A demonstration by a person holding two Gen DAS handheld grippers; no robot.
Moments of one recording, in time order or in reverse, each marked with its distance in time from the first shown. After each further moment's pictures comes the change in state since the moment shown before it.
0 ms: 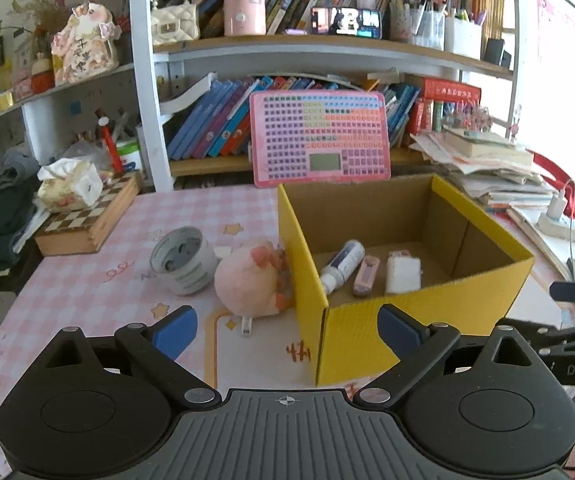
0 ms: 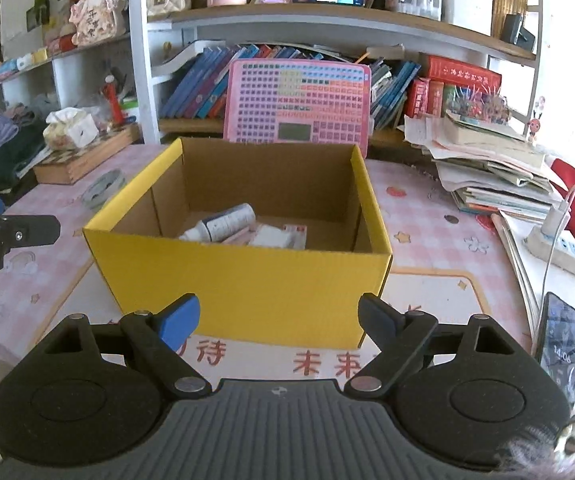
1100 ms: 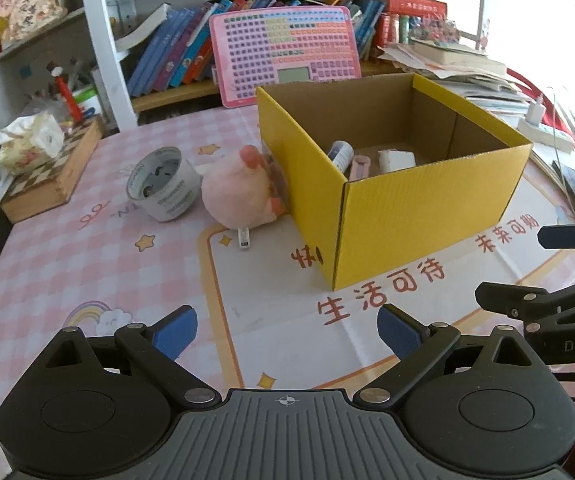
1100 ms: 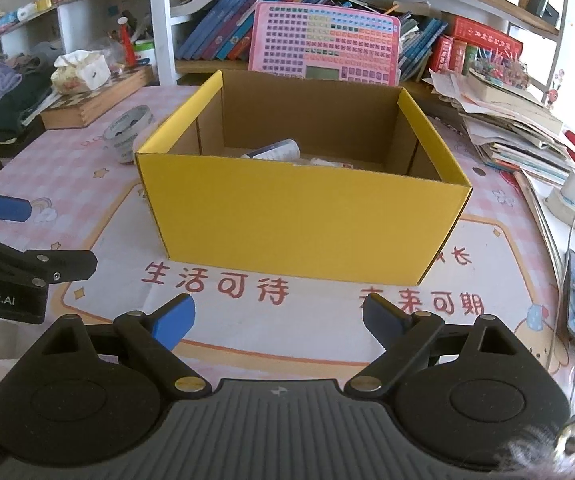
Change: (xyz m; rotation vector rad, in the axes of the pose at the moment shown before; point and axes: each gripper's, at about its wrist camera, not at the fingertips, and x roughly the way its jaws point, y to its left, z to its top) left arm 0.026 0.031 -0.031 0.137 0.205 -0.120; right arm 0.012 0.071 -0.019 -0.017 0.161 -0.026
